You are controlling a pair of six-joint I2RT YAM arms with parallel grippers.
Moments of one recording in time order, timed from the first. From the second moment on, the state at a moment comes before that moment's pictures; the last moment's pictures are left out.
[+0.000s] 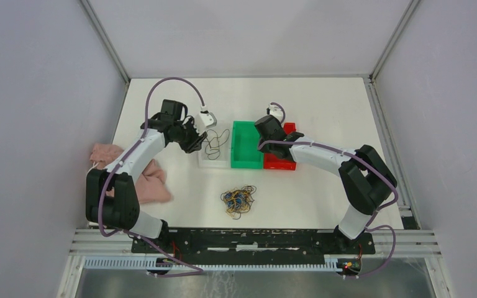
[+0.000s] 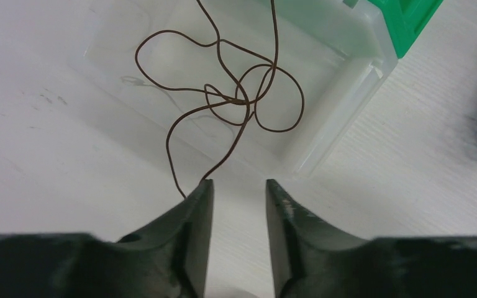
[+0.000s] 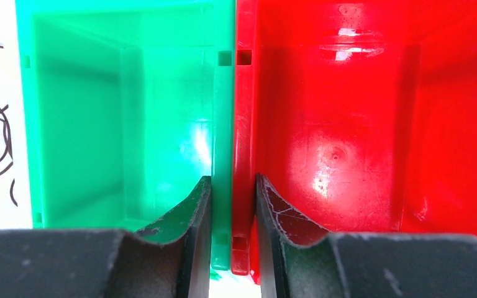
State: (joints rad) left arm -0.20 1.48 1.07 -0.61 0.43 0.78; right arm 0.72 1.72 1.10 -0.23 0.37 0.68
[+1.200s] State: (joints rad) left arm -0.19 1.57 1.17 -0.61 0.36 0.83; right arm 0.72 1.72 1.10 -0.22 0.36 0.68
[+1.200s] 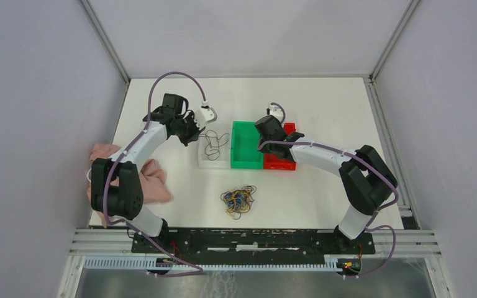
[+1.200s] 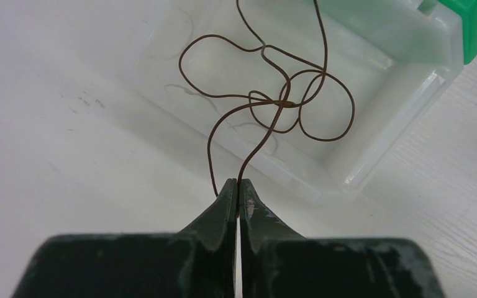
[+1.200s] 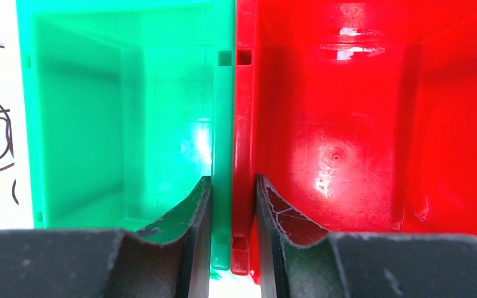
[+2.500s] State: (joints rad) left arm -0.44 1.70 1.02 -0.19 0.10 0.44; right arm 0.72 1.71 1.07 -0.17 0.34 0.70
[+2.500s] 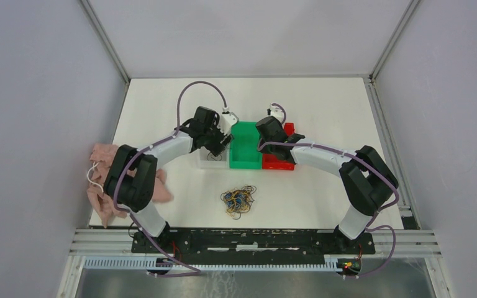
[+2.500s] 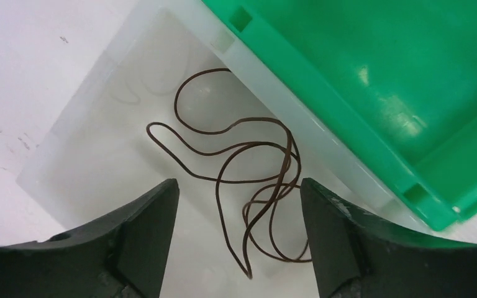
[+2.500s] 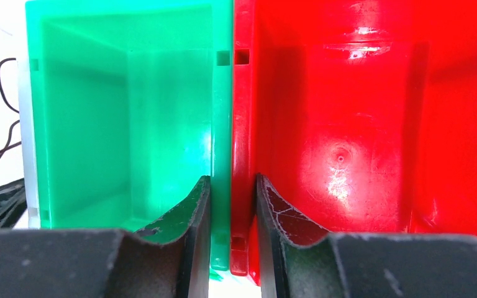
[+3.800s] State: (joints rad) left arm -0.42 1.21 0.67 -0.43 0.19 0.53; right arm 0.77 1.53 0.99 -0.29 0.22 0.60
